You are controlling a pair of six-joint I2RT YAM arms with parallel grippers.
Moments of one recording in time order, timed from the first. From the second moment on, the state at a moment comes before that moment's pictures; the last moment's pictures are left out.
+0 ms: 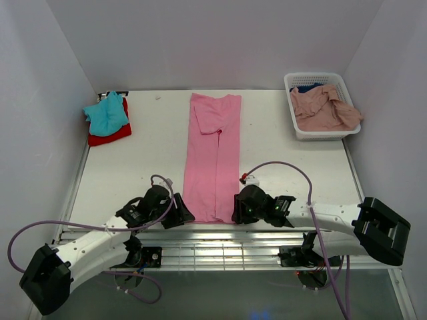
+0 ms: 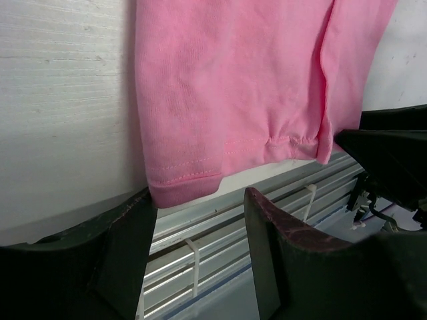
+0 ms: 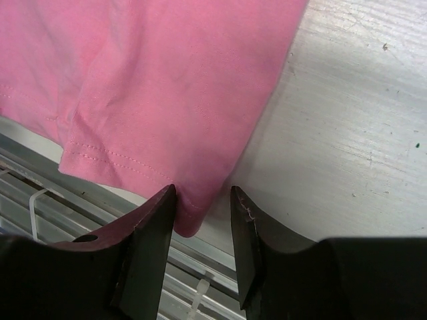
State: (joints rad) left arm -0.69 0.82 0.26 -0.31 0.17 -0.96; right arm 1.08 1.22 0.49 -0.18 0.12 0.81
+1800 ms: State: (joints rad) left arm -0.72 1.13 0.52 -0.10 -0.17 -0.86; right arm 1.07 1.46 0.87 -0.32 0.31 0.69
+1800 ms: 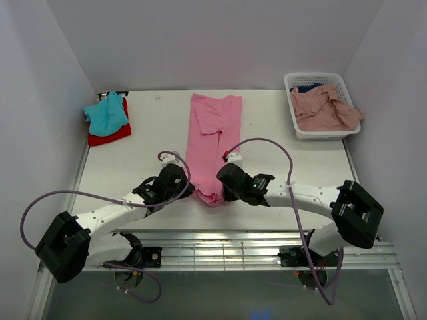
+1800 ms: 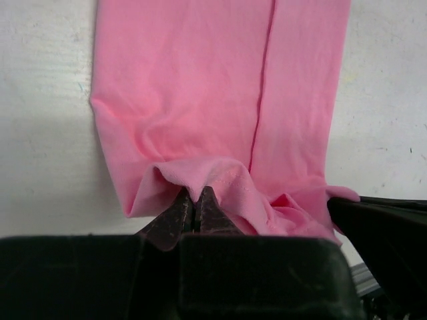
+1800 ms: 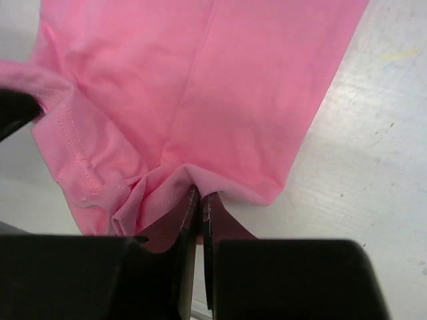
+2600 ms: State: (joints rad) left arm -0.50 1.73 0.94 0.21 -0.24 -0.59; right arm 0.71 1.85 1.35 -0.36 0.35 0.41
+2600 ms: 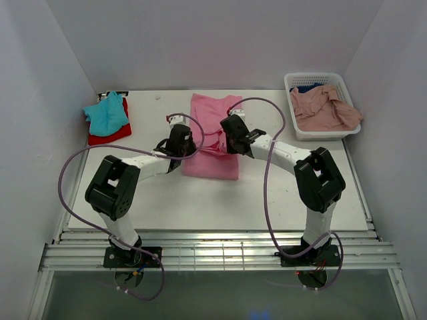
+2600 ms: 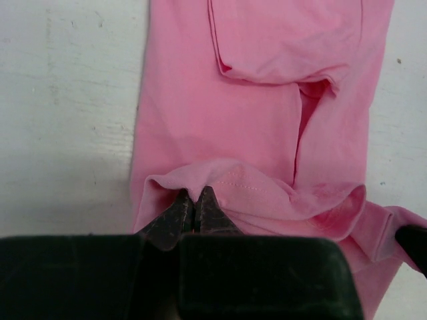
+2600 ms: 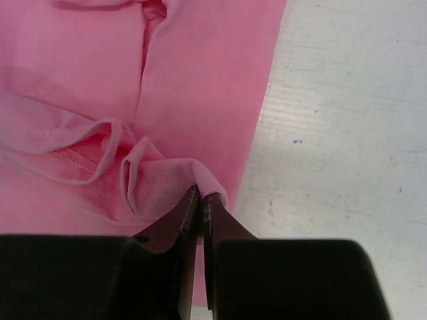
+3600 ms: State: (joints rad) left arm -0.41 2.11 1.44 0.27 -0.18 -0.38; right arm 0.47 2.22 1.76 -0.31 0.23 0.21
